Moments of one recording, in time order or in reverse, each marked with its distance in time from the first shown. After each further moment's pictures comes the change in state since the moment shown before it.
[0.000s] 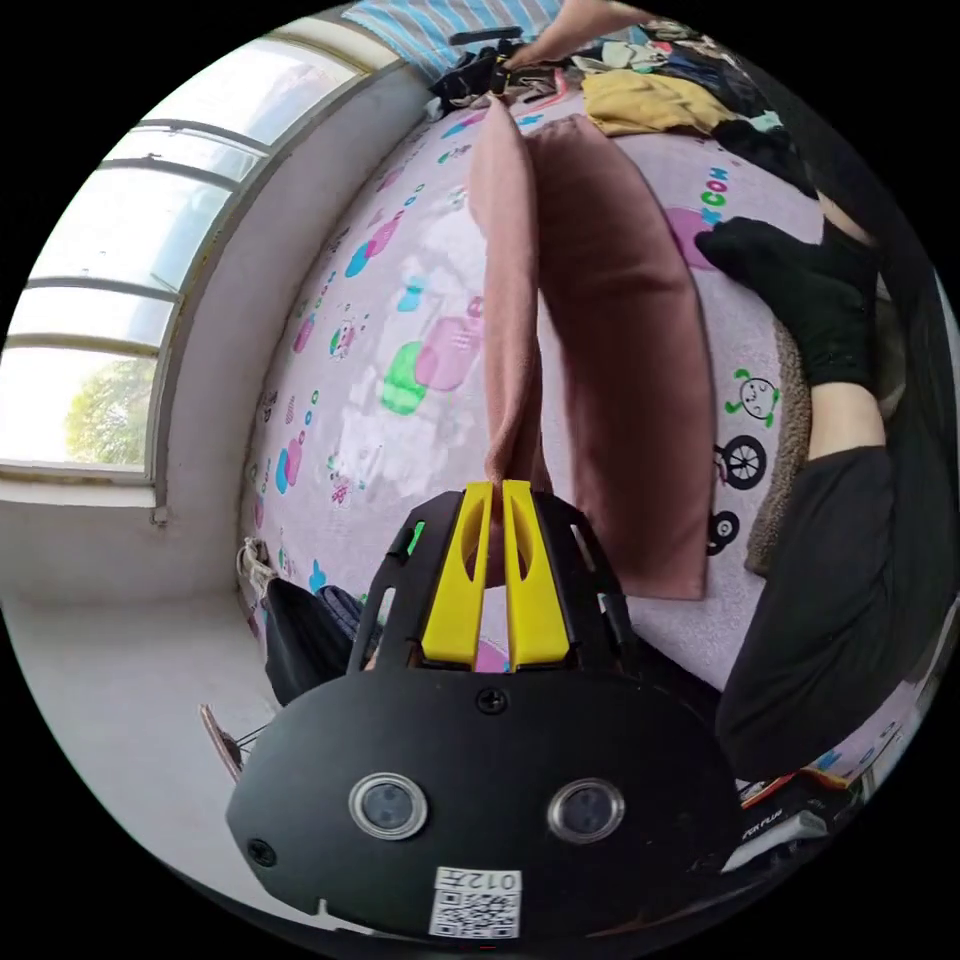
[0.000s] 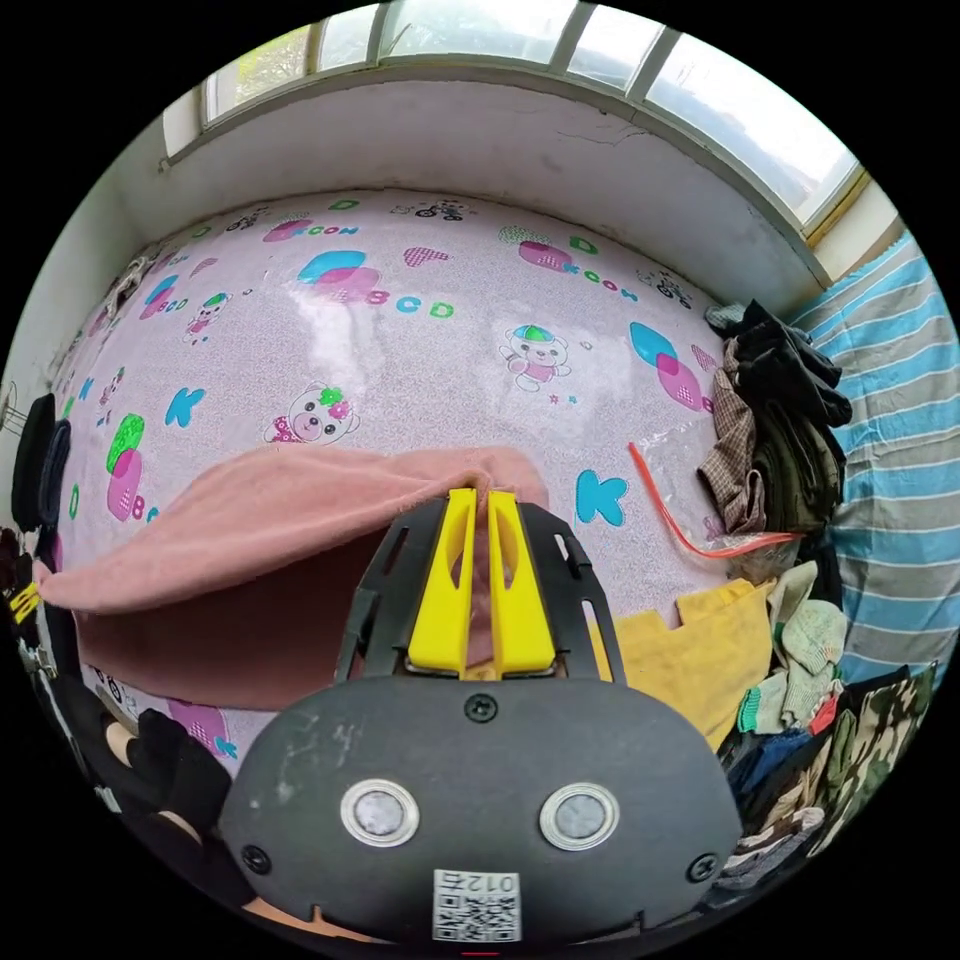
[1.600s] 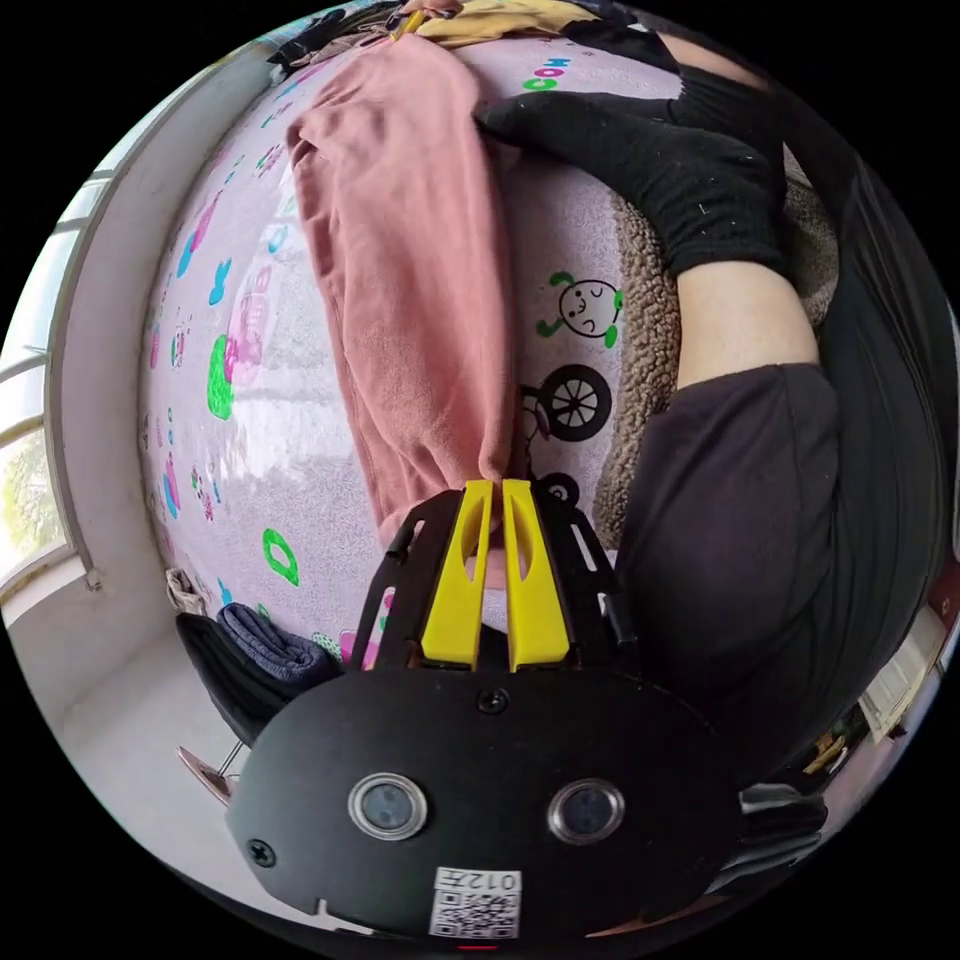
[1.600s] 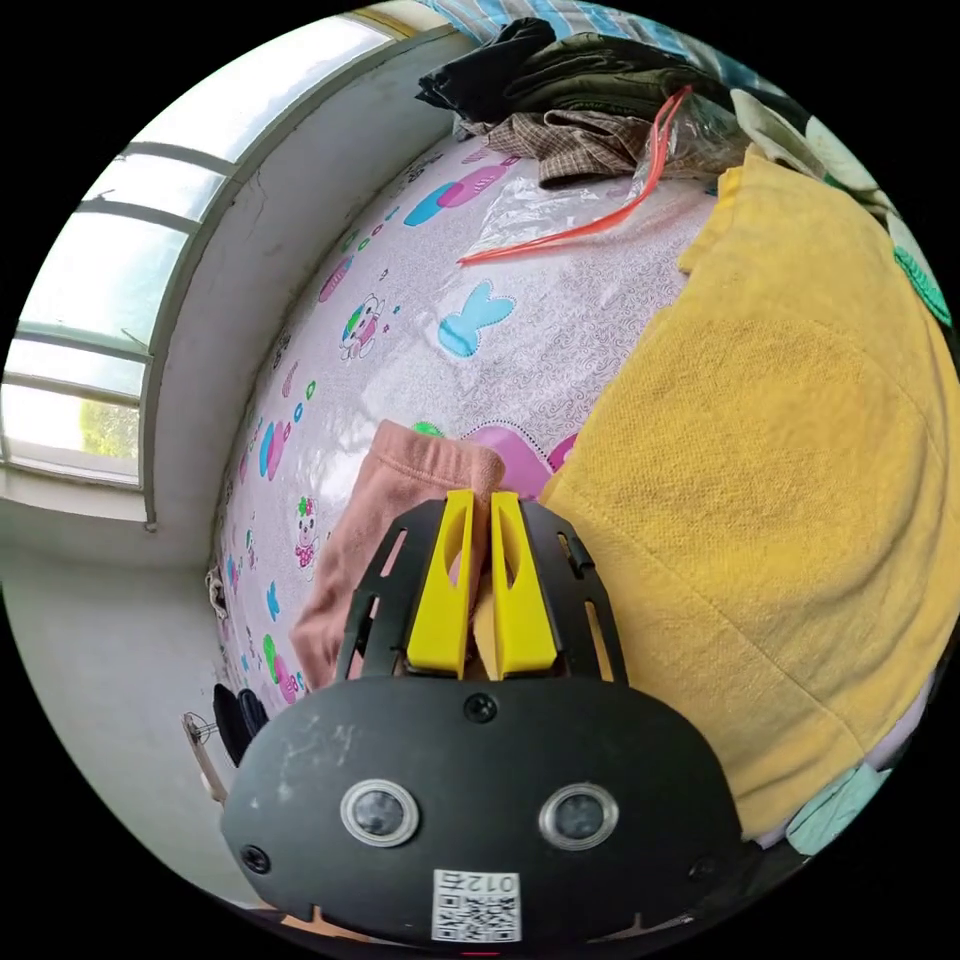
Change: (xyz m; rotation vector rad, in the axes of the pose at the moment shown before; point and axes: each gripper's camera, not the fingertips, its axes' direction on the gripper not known) left arm 0.215 -0.004 0.096 -0.200 0.233 0.197; right arm 0.317 0.262 -0.161 0.032 -0.487 0.891
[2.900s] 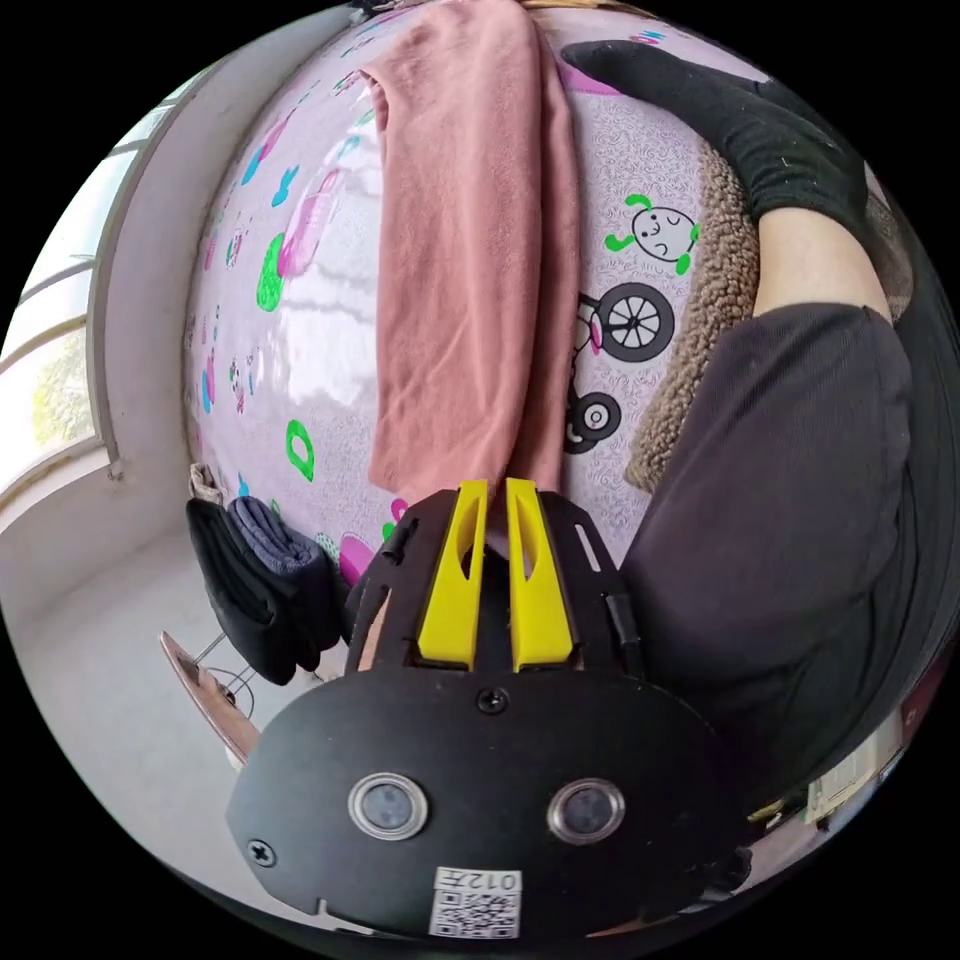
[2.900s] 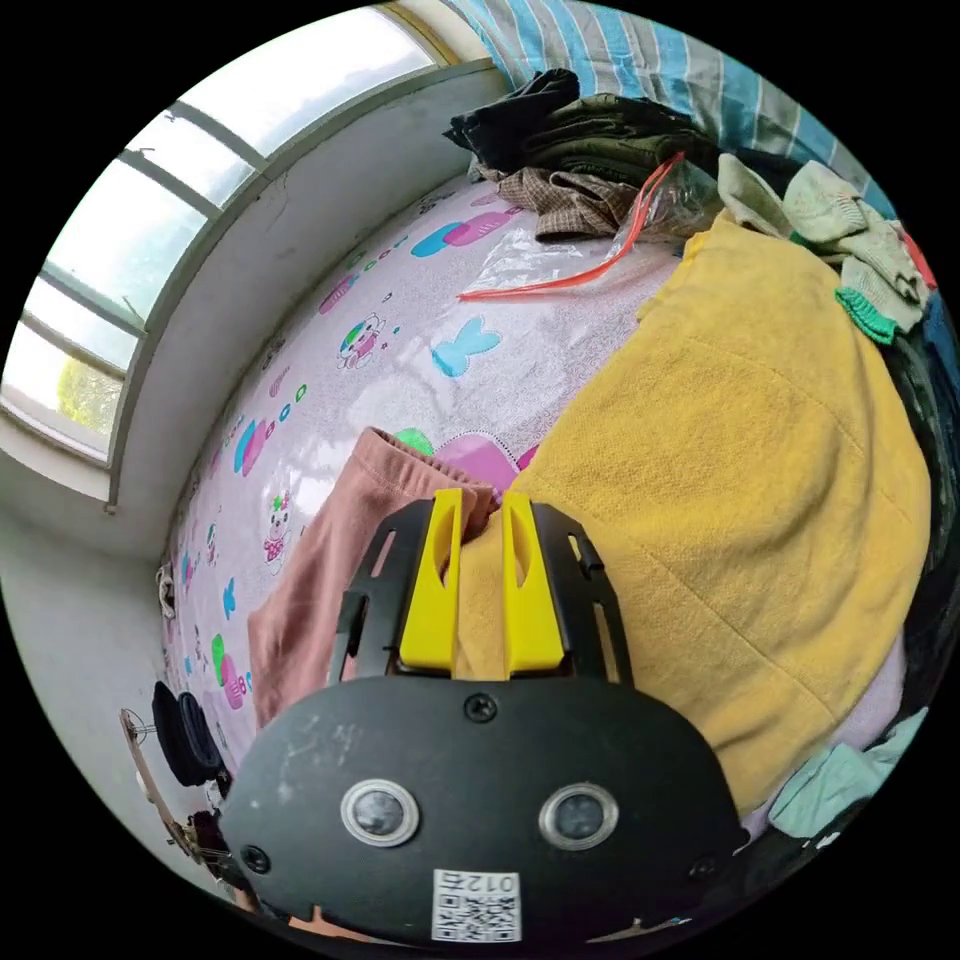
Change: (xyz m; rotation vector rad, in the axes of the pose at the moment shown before) left arm -0.045 0.065 -0.002 -0.160 -0.110 -0.210; right arm 0.128 -0.114 0.109 0.142 0.128 -0.085
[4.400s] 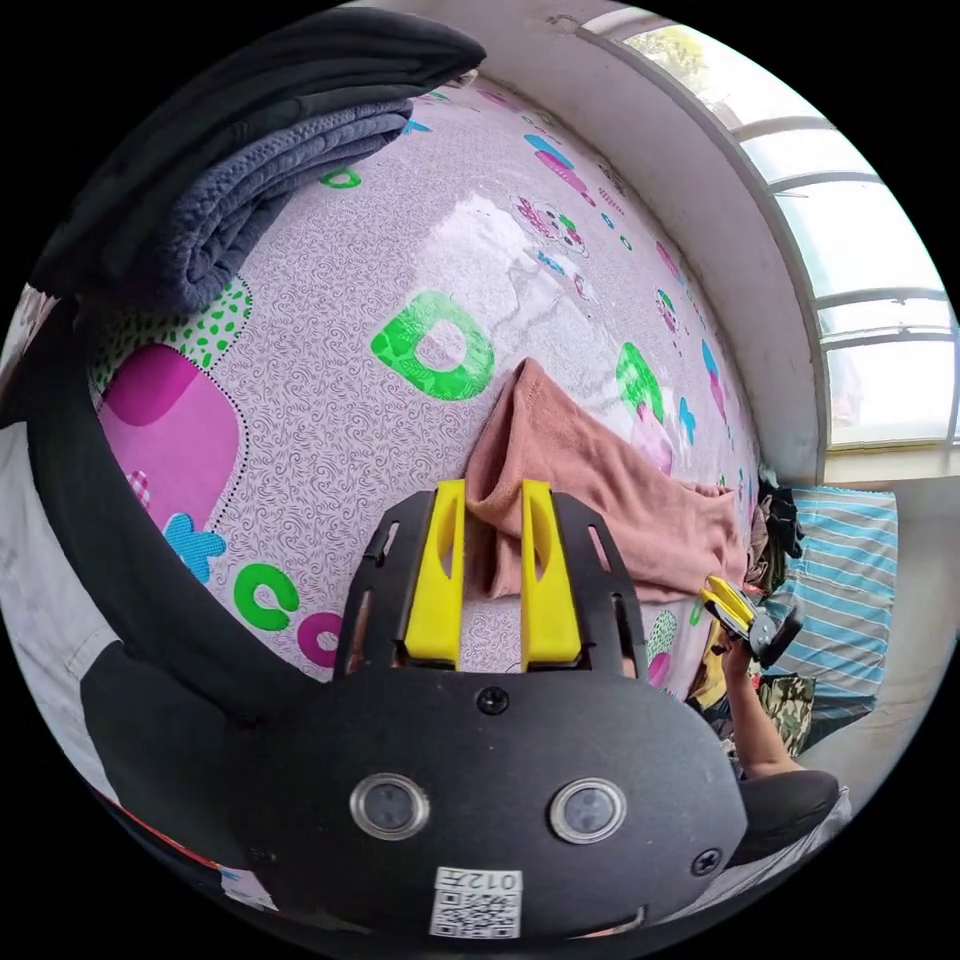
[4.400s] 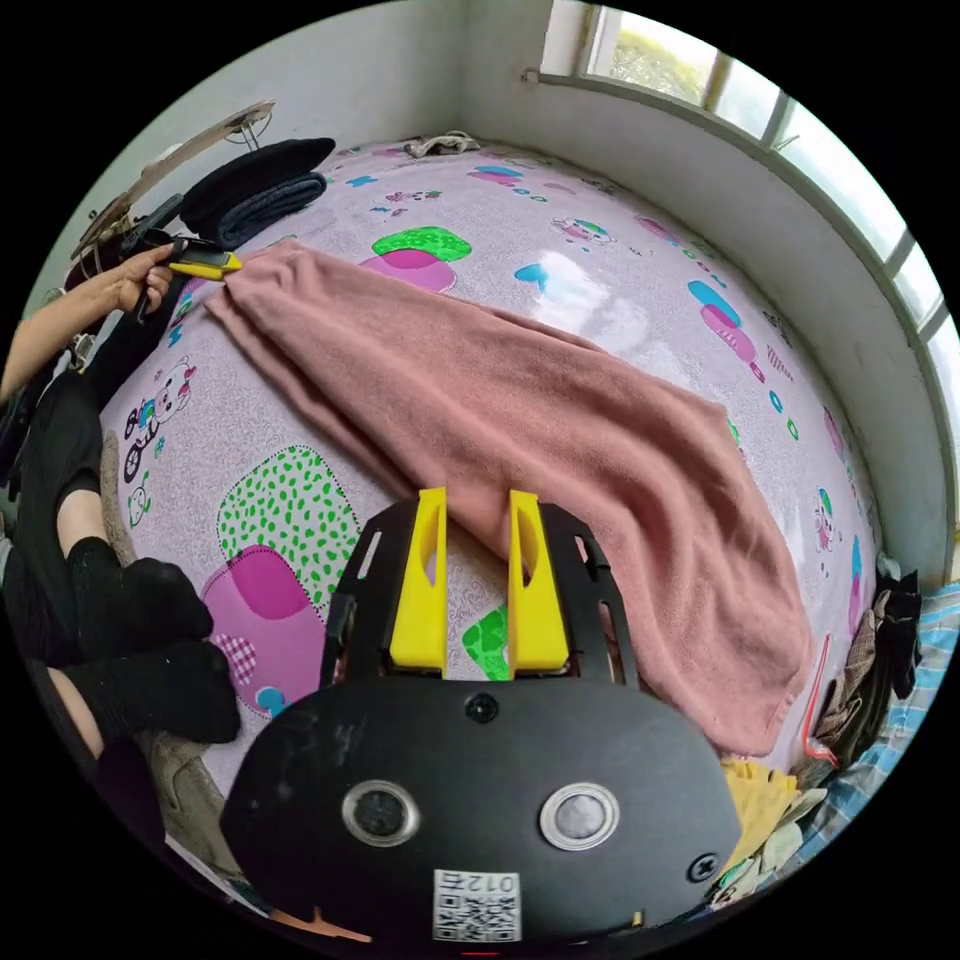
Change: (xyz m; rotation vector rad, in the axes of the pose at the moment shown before) left arm -0.367 0.240 0.193 0.330 0.958 -1.526; right arm -0.061 0.177 0.477 -0.239 -0.022 -1.466
